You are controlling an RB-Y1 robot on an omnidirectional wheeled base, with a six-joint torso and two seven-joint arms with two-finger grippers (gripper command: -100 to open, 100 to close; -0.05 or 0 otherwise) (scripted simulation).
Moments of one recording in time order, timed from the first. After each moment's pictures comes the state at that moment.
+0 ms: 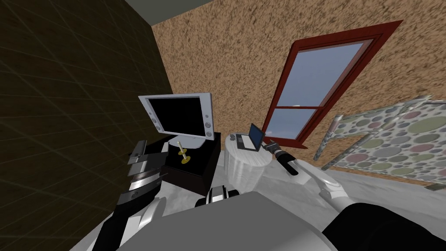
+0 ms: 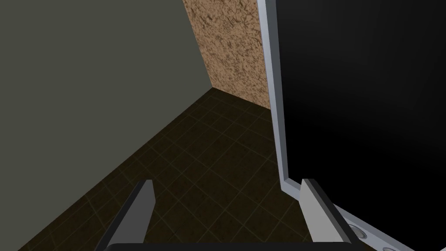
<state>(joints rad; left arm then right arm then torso) 0.50 0.02 0.07 -2.31 0.05 -0.51 0.17 0.46 -0.85 -0.29 -1.79 0.61 0.09 0.64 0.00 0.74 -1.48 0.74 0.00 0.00</state>
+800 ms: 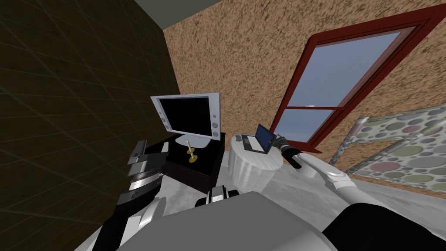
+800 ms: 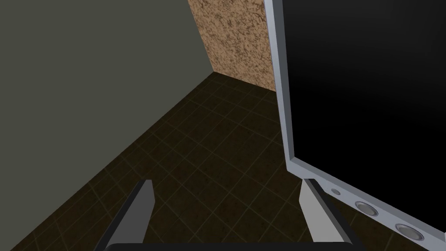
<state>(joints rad) 0.50 0.02 0.07 -2.31 0.05 -0.51 0.17 0.45 -1.00 -0.33 -1.70 0.73 0.19 0.73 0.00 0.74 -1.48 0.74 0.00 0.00</state>
